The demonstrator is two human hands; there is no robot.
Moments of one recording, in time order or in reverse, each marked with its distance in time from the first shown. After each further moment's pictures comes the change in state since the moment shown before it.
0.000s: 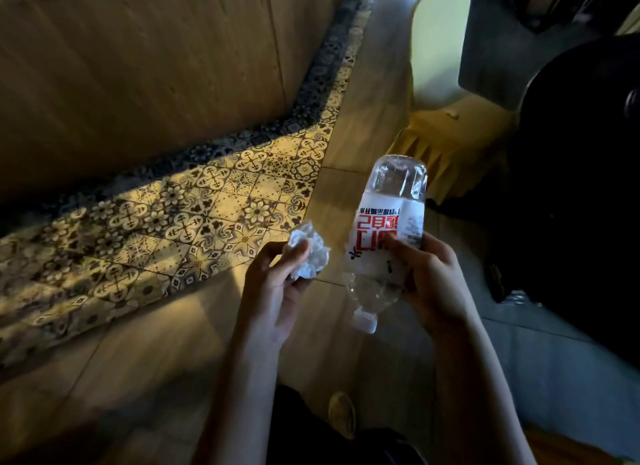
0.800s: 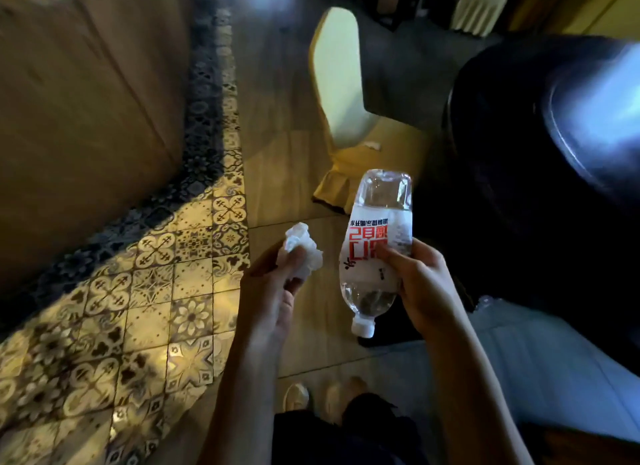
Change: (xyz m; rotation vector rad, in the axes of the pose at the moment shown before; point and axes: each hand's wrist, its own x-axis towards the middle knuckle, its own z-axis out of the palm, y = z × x) left_hand 0.425 0.106 0.128 0.186 -0.196 -0.217; right_hand 0.341 -0.110 0.095 -0.021 0.413 -0.121
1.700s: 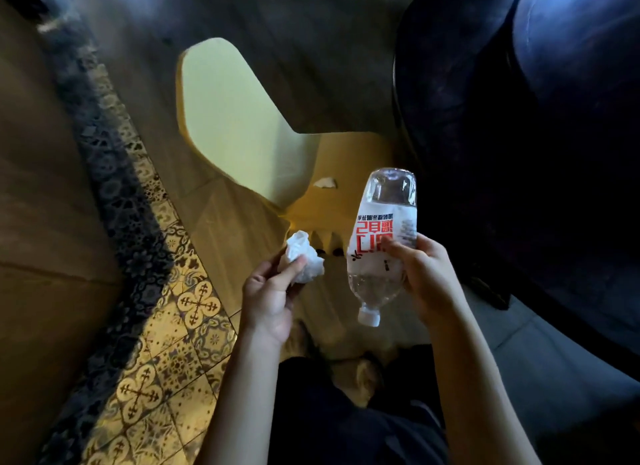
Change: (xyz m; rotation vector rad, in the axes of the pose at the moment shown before) left_hand 0.410 -0.003 0.260 0.319 -0.115 -0.246; right_hand 0.417 -0.069 -0.079 0.221 0.365 0.136
